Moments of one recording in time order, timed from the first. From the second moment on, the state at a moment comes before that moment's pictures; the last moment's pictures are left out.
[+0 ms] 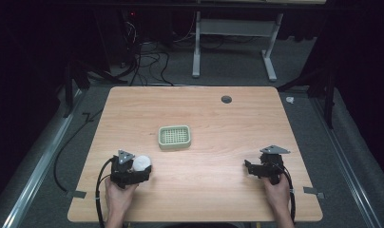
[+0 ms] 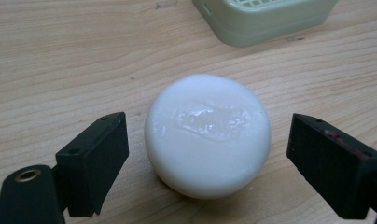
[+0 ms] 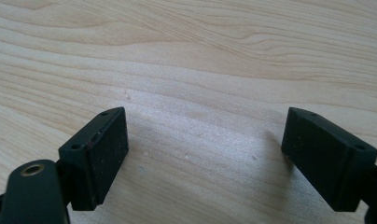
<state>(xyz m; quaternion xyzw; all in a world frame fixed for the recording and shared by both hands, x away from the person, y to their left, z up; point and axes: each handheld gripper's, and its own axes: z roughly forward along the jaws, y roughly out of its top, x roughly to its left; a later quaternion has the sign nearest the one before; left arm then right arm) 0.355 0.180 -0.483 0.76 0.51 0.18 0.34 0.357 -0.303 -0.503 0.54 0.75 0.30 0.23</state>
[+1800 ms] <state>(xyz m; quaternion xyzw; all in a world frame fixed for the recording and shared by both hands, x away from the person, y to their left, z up) 0.359 0.171 -0.496 0.77 0.51 0.20 0.33 0.357 -0.303 -0.503 0.54 0.75 0.30 0.23</state>
